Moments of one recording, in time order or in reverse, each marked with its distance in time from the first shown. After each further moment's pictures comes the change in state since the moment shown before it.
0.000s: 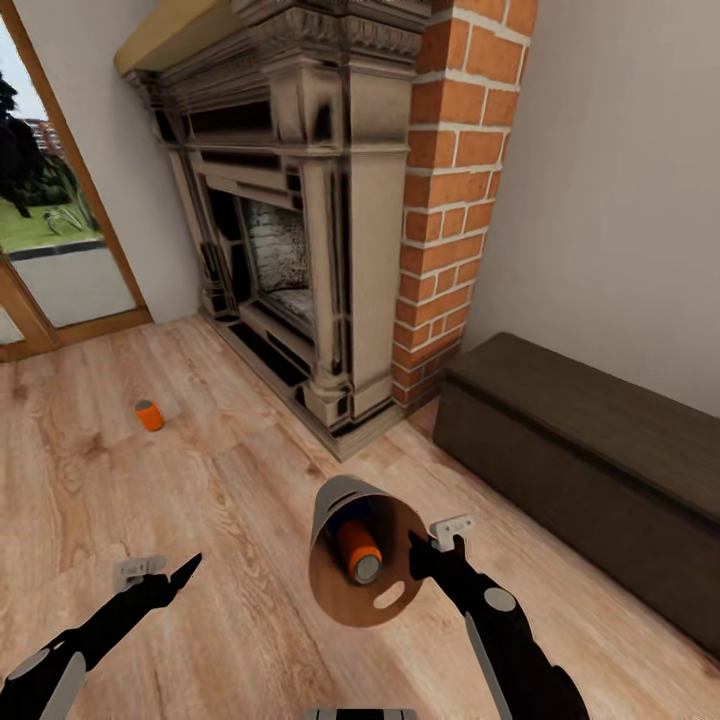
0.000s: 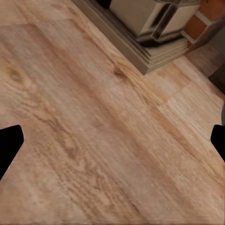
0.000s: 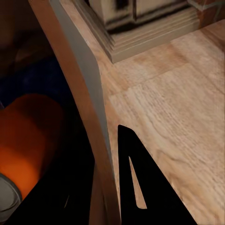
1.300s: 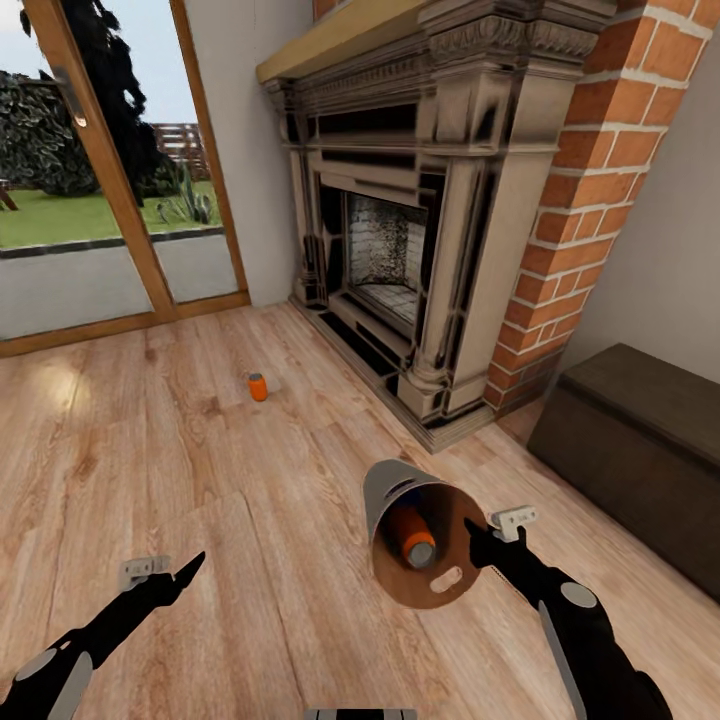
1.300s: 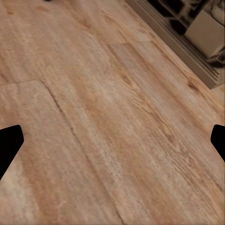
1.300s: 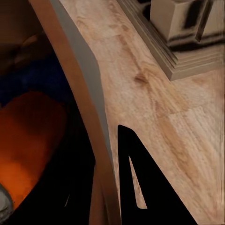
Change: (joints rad) left arm -0.002 -0.013 -0.008 0.002 -0.015 -0.049 0.011; right arm 0.008 -0.132 -0.194 -0.084 -0.004 -0.005 0.172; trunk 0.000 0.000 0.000
